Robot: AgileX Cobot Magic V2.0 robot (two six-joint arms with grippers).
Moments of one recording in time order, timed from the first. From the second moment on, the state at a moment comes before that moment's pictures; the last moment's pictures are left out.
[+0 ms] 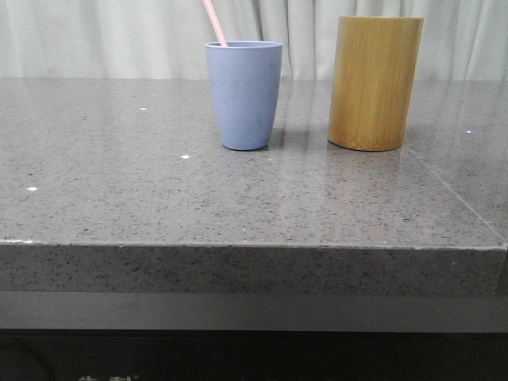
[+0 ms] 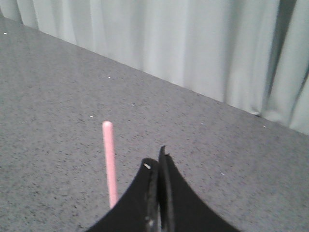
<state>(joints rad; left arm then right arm) -0.11 -0.01 -0.43 -0.06 0.56 0.04 0.50 1.58 -1.47 0.01 0.20 -0.01</state>
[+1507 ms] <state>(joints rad) -0.11 -0.01 -0.43 -0.06 0.56 0.04 0.11 0.08 -0.40 0.01 0.31 -0.01</state>
